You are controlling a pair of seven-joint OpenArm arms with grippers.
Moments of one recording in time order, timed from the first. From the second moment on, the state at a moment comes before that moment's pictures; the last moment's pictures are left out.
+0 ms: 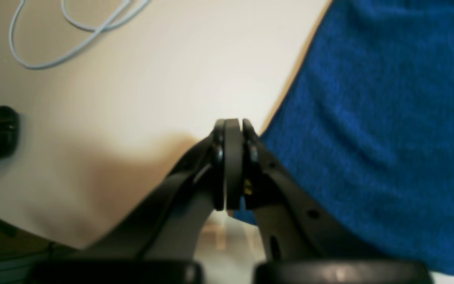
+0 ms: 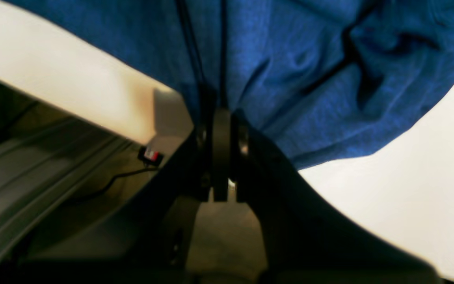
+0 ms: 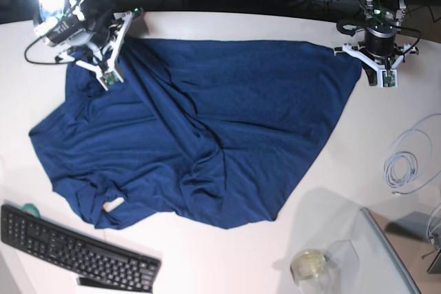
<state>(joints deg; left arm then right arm) 24.3 -10.0 -23.0 85.2 3.1 -8.7 10.2 -25.2 4.8 1.8 105.3 1.6 26.0 -61.2</state>
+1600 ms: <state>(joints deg) 16.4 -11.5 -14.1 71.0 2.6 -8.7 8.0 -7.0 3.0 18.8 84.0 1.7 9.4 -56.1</state>
